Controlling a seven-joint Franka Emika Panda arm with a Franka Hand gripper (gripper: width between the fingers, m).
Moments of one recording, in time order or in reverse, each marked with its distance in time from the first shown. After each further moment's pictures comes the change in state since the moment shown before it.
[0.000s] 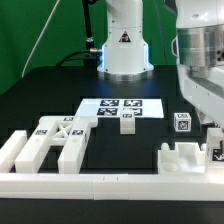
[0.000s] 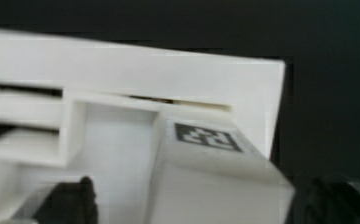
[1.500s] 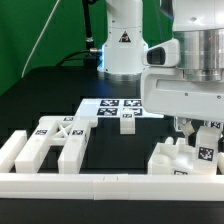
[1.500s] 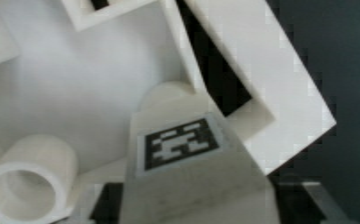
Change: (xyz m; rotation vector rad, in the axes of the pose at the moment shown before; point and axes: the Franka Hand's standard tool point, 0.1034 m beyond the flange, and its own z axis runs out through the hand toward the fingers) arm 0.015 0.004 0.004 -0.015 0.051 -0.601
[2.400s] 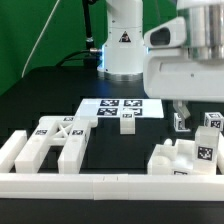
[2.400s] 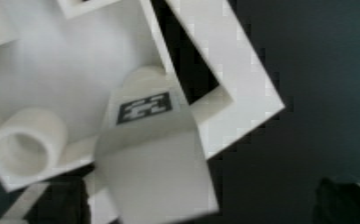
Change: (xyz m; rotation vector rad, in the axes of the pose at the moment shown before) arm -0.001 -0.008 -0.044 0.038 0.013 -0.079
